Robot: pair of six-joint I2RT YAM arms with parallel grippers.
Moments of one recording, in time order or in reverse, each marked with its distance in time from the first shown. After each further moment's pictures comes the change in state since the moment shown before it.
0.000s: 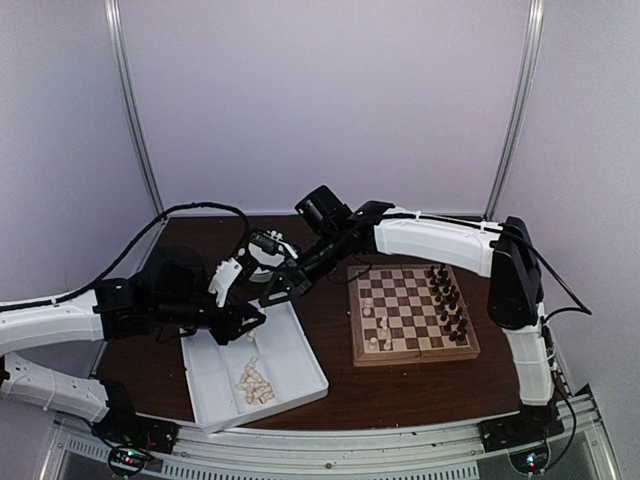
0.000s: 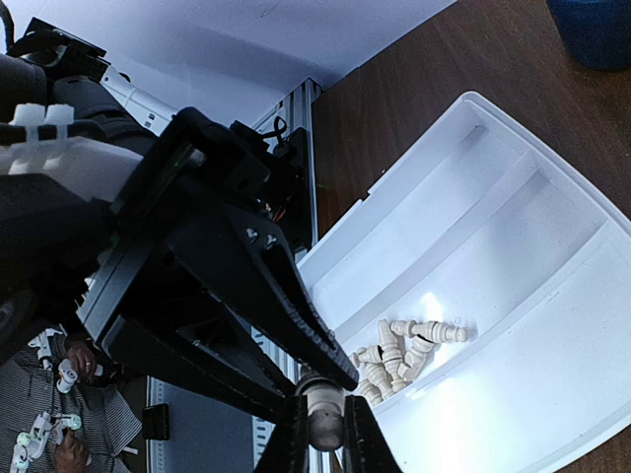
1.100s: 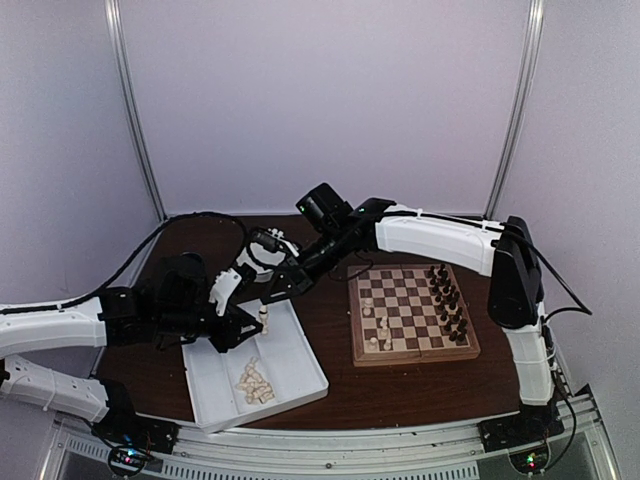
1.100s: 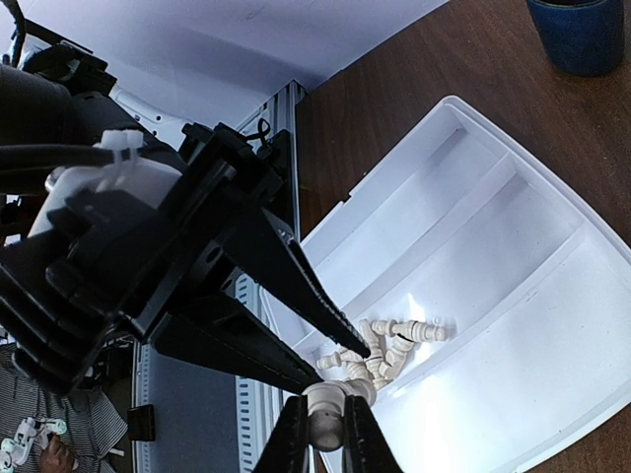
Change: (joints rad) left arm 0.000 0.000 -0.065 0.025 -0.029 -0.013; right arm -0.012 0.000 0.018 -0.029 0.040 -0.035
